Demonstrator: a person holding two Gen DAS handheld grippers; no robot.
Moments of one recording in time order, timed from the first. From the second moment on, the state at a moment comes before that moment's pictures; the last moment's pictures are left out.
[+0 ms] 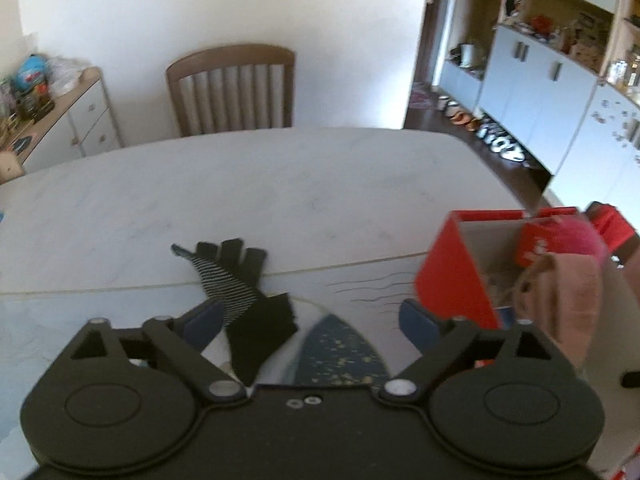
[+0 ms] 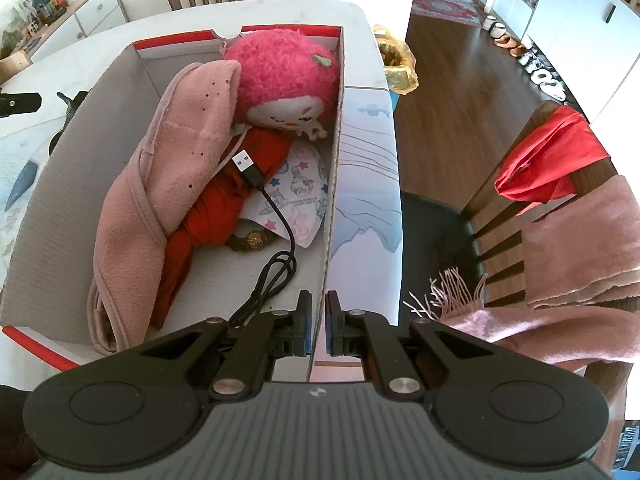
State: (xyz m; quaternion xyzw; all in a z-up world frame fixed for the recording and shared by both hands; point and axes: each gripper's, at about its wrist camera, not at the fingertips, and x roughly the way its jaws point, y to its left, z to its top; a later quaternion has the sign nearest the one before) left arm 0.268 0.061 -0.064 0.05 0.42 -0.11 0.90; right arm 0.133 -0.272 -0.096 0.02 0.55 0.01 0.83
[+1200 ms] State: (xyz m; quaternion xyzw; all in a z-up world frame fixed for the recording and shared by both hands) left arm 0.341 0.085 -0.159 0.03 0.51 -0.03 0.86; right arm 0.138 -0.269 -0.100 0.02 0.57 -0.01 0.82
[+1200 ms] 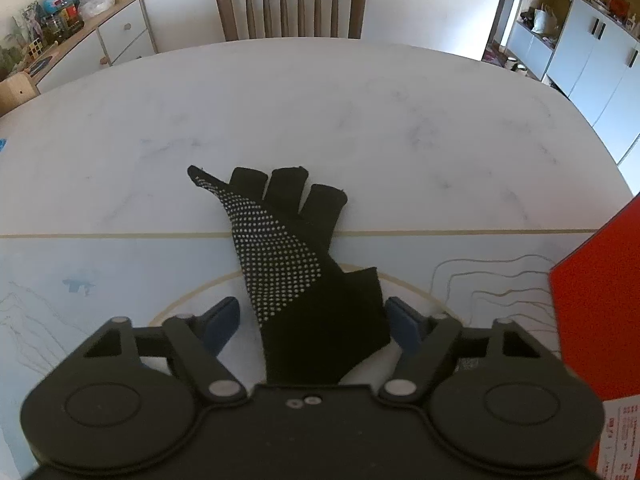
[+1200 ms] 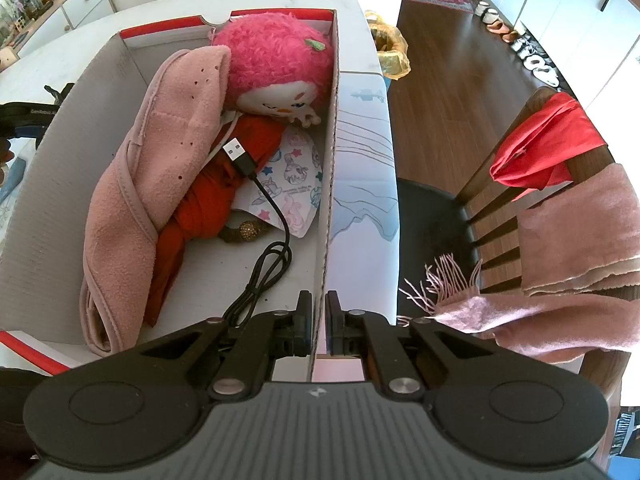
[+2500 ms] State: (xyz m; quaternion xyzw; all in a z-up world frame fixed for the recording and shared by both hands) left arm 0.197 0.015 -0.006 0.04 0.38 -0.23 0.90; right arm 0.137 -0.272 -0.097 0.03 0.55 0.01 0.83
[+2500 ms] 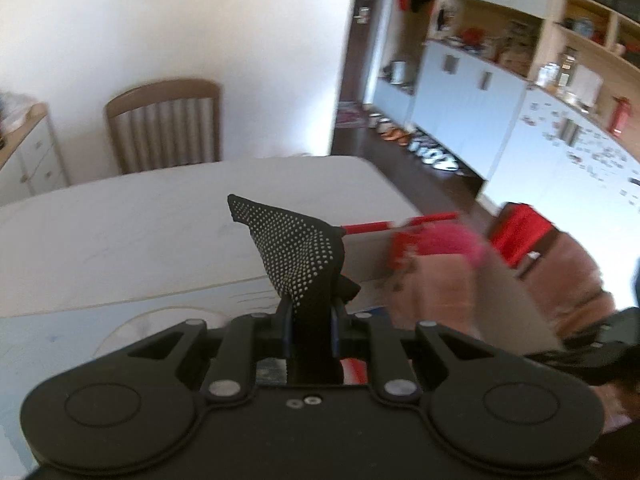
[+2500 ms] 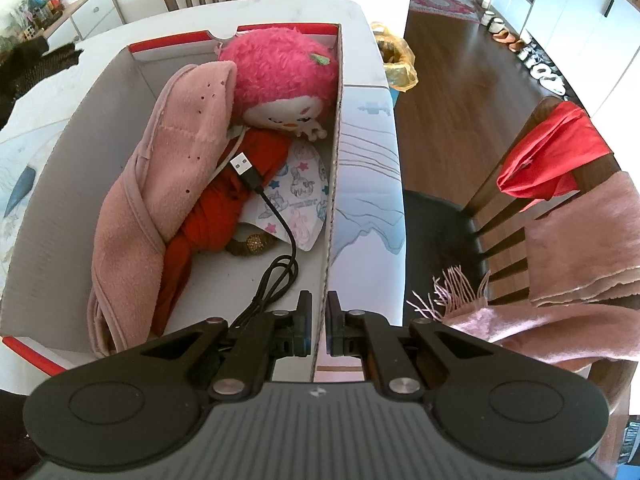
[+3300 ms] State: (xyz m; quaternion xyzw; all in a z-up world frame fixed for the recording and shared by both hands) left arm 0.150 -0.120 -0.061 0.14 0.42 -0.42 0.79; right arm 0.134 -0.277 -0.097 0.04 0.55 0.02 0.84
